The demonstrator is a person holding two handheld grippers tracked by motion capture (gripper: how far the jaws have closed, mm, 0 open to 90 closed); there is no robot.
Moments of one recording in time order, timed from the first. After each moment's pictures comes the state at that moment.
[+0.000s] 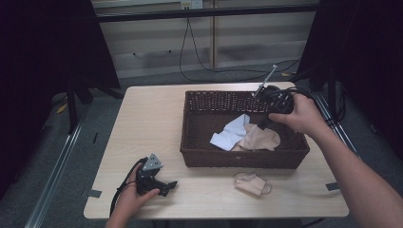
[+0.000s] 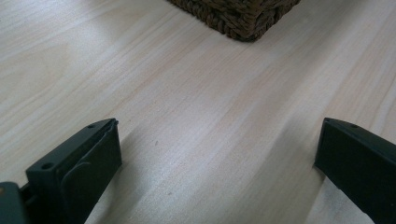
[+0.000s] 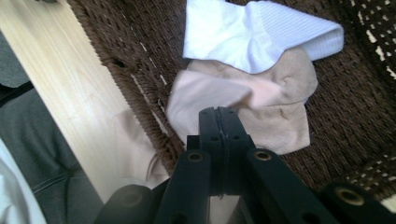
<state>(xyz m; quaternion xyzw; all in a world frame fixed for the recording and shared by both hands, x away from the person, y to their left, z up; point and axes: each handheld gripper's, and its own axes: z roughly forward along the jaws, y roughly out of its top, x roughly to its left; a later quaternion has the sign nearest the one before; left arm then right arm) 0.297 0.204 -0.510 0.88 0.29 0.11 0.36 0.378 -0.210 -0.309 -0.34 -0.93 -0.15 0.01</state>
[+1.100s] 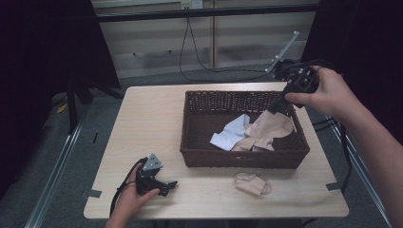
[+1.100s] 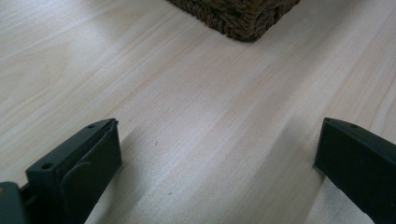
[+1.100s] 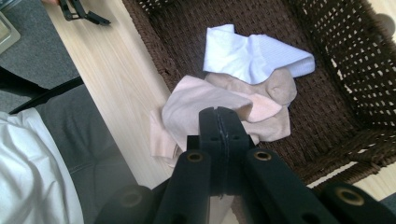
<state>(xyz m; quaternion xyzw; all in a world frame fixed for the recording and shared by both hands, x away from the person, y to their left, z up) 0.297 0.204 -0.509 0.88 0.29 0.11 0.36 0.349 -0.217 -0.212 -0.32 -0.93 -0.18 -0.01</state>
